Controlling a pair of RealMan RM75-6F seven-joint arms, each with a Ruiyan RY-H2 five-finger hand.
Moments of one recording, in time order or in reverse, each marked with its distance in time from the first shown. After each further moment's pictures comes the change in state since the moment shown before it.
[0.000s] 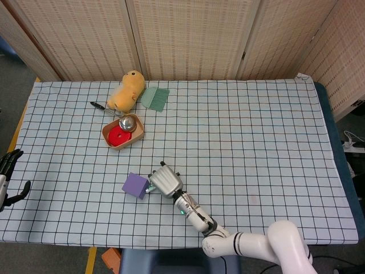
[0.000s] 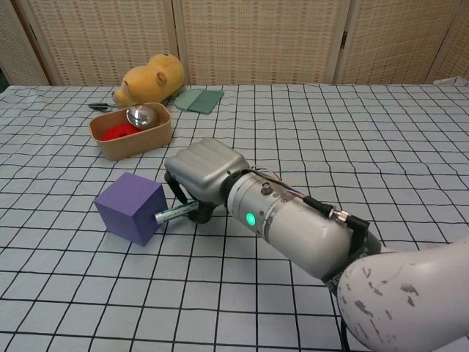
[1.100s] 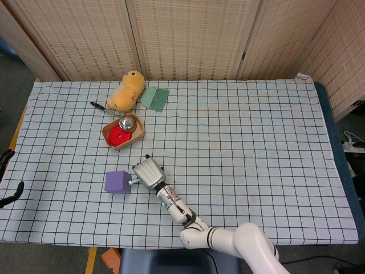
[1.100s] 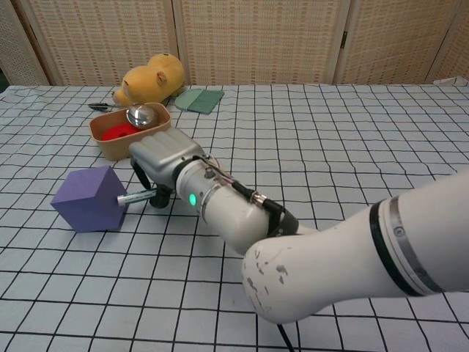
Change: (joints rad) left arm 0.021 0.015 -0.002 0.015 0.006 0.033 -0.065; right arm 0.278 -0.174 0.050 0.352 0.119 -0.029 0.226
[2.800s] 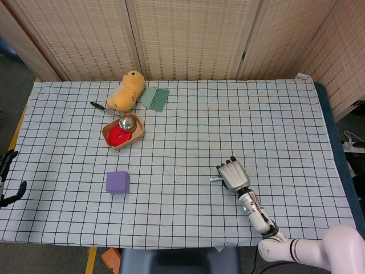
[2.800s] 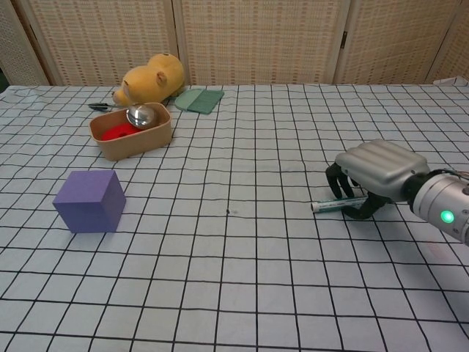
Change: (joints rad) left arm -0.007 -0.018 -0.008 -0.010 -0.024 -0.024 0.084; right arm -0.555 0.589 -0.339 -0.566 -0.026 0.228 -0.058
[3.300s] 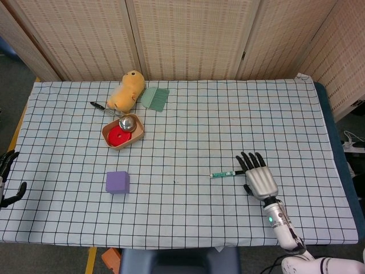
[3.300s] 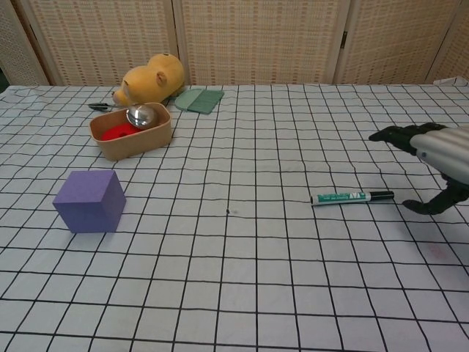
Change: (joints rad) left arm 0.003 0.011 0.004 -0.019 -0.003 0.000 0.061; right arm -0.188 0.208 -0.025 -0.252 -0.080 0.228 0.093
